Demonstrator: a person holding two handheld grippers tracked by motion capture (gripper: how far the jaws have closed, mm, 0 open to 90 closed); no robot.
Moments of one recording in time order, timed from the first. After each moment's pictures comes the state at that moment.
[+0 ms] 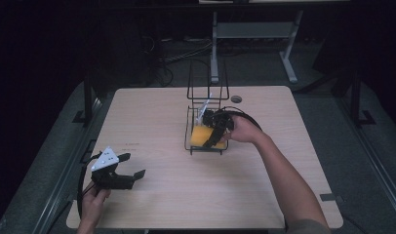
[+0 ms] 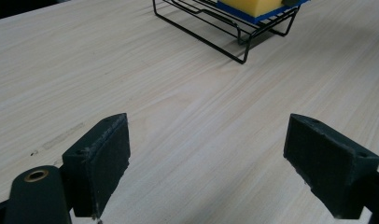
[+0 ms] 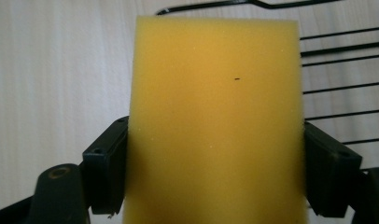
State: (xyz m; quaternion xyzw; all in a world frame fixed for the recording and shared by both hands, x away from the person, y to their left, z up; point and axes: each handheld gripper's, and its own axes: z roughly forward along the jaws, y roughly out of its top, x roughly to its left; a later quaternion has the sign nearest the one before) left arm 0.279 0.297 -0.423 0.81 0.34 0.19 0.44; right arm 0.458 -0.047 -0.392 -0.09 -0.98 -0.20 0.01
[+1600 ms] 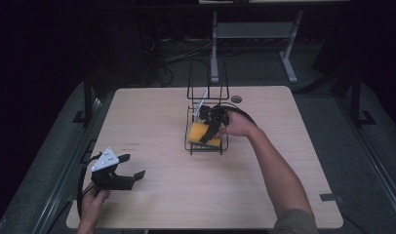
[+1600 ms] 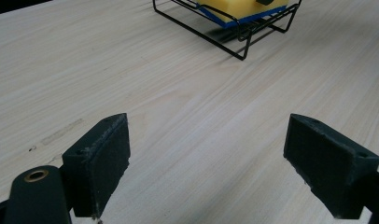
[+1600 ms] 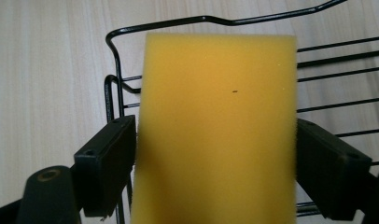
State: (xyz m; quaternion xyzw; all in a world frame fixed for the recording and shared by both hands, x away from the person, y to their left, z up) left arm 0.278 0.299 -0.425 0.81 0.34 0.18 0.44; right arm 0.487 -0.038 -0.403 -0.10 -0.97 -0.21 0.02
